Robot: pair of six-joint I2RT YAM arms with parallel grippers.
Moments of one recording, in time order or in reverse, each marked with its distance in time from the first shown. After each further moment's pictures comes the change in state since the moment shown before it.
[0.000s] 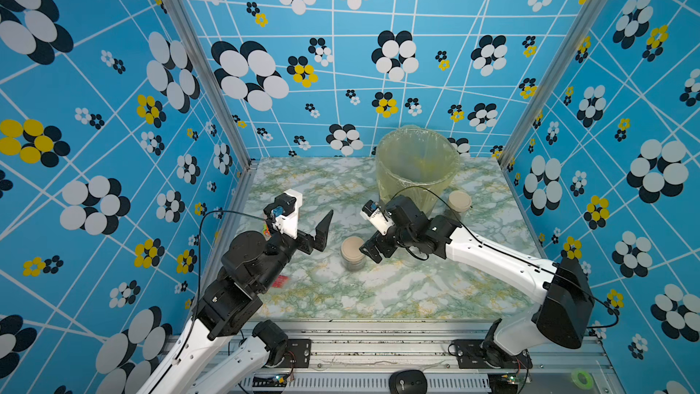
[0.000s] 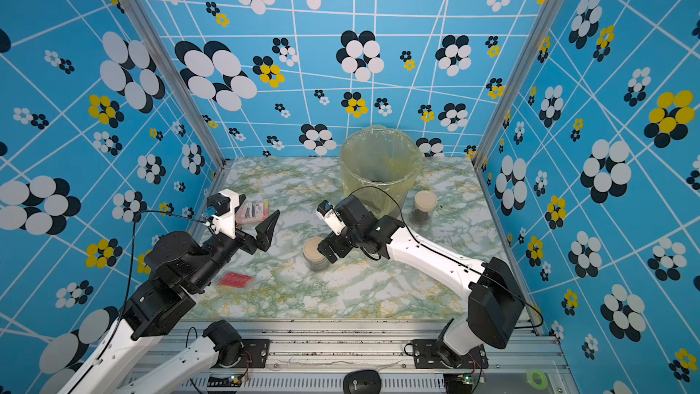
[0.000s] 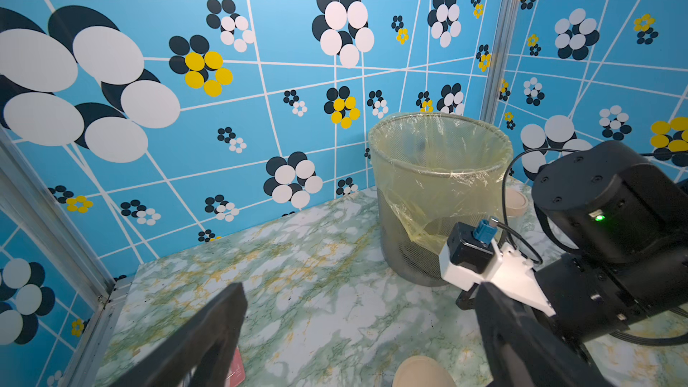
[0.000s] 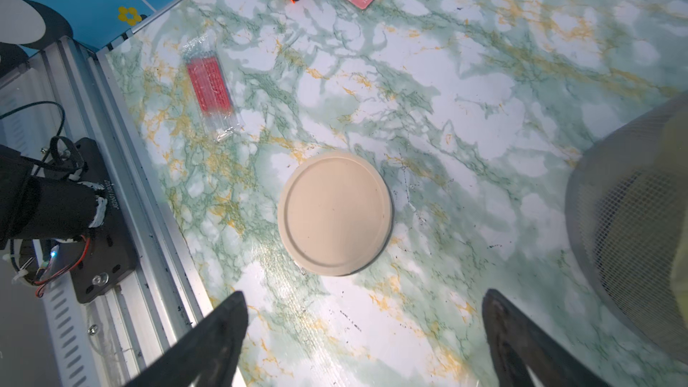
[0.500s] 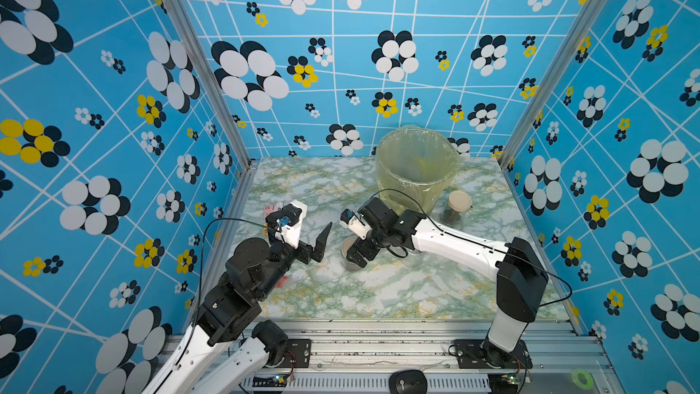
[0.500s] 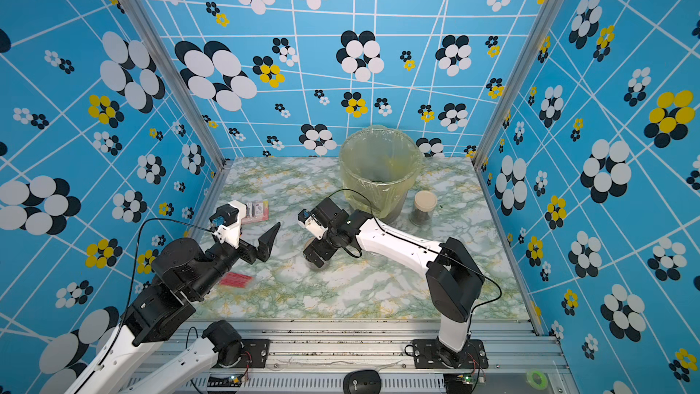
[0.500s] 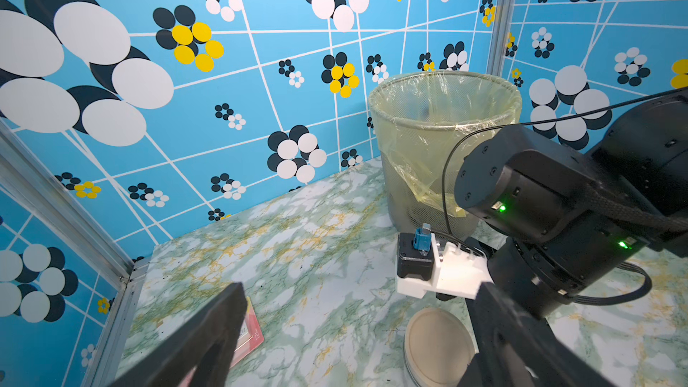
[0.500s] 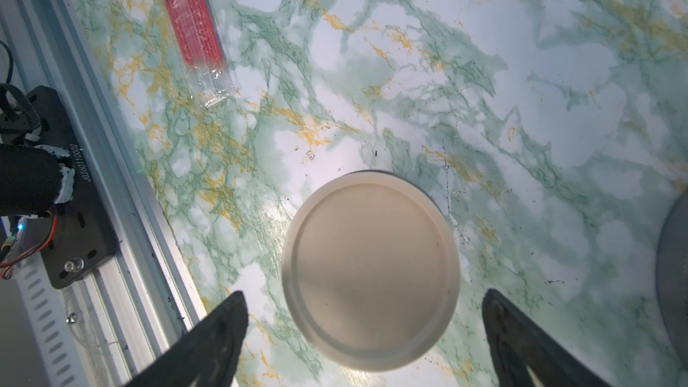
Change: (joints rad) left arm 0.000 -0.040 -0.060 -0.058 0.004 0.051; right arm 0.053 0.243 0.198 -0.122 -0.008 -0.044
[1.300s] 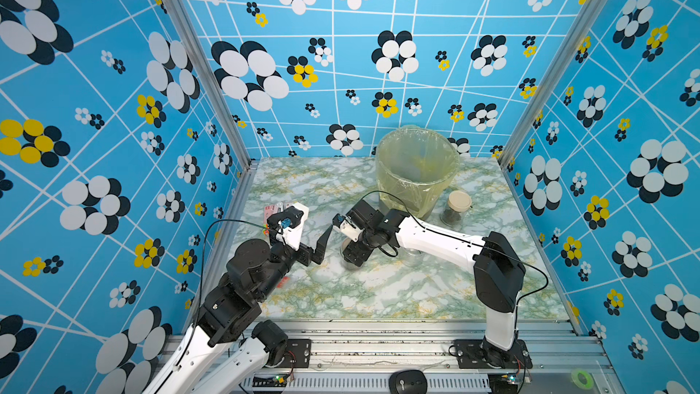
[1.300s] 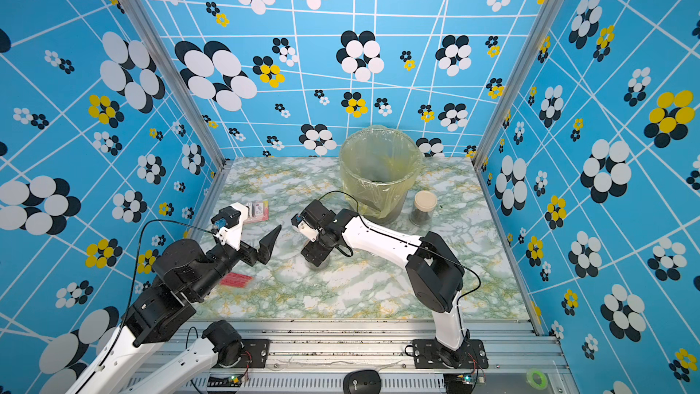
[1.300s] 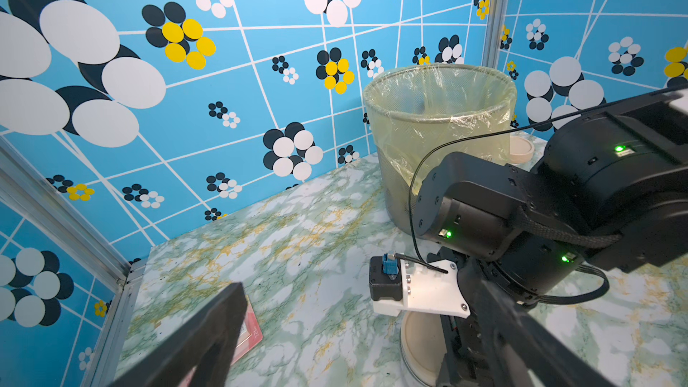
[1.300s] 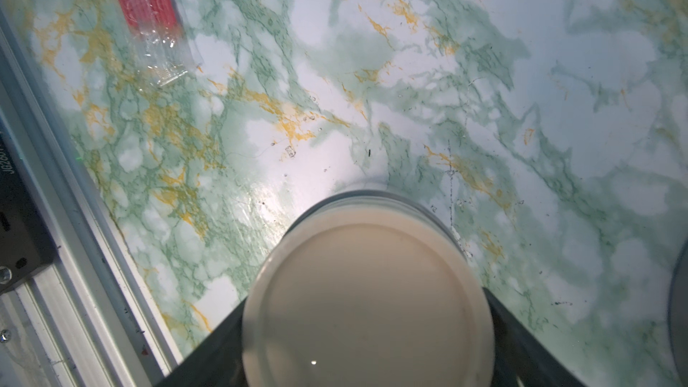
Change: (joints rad) left arm 0.000 -0.008 -0.013 -0.005 0.015 0.011; right arm 0.021 0.126 0.104 -0.059 0.053 -0.036
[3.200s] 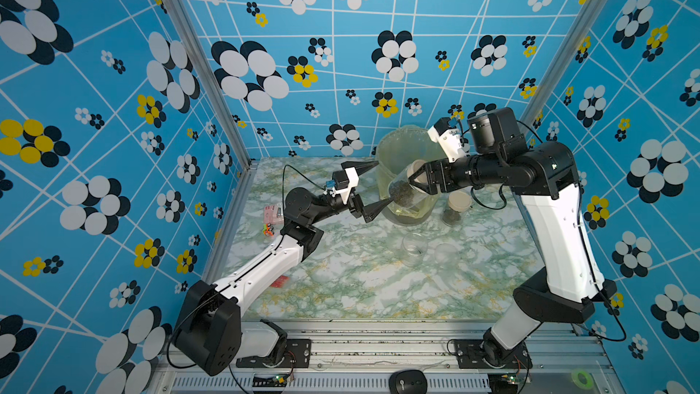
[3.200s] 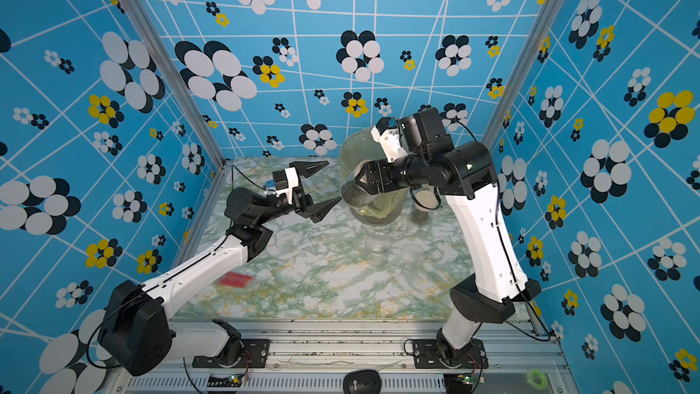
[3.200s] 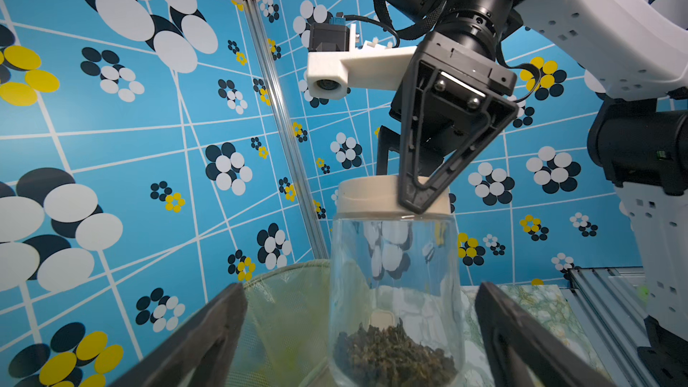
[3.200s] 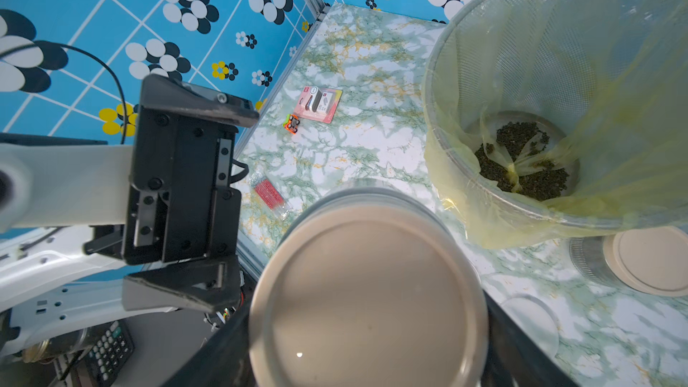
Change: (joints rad) left arm 0.111 0.808 0.084 1.318 0.916 -0.148; right arm -0.409 -0.235 0.919 -0.802 -0.177 0.290
